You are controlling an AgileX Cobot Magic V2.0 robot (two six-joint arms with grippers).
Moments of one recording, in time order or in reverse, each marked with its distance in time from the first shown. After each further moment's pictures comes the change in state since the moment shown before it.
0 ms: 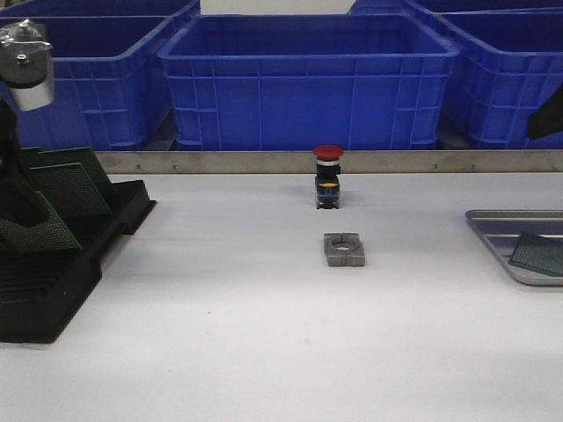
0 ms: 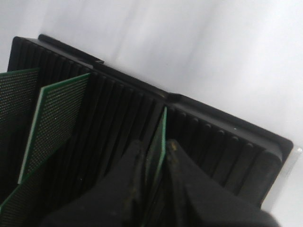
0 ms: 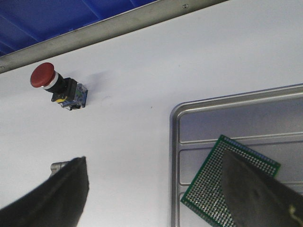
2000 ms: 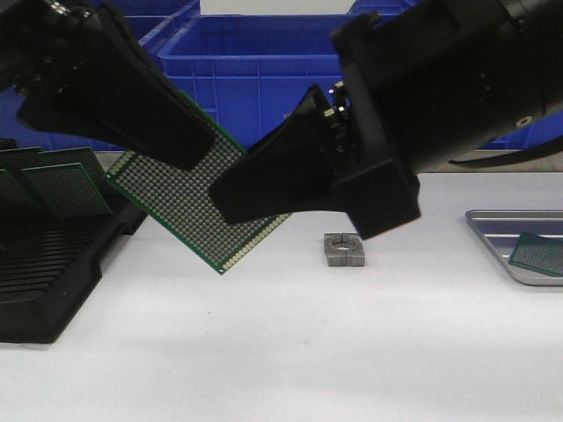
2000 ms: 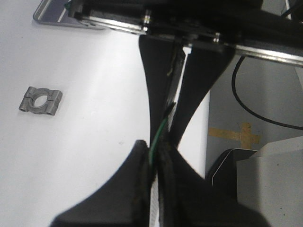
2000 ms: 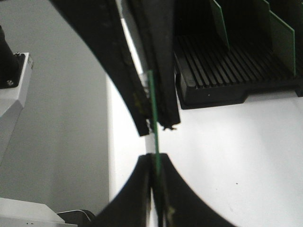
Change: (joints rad) left arm -0.307 -0.233 0.000 -0.590 0.375 0.131; right arm 0.741 -0.002 -0.035 -0.123 0.260 -0.575
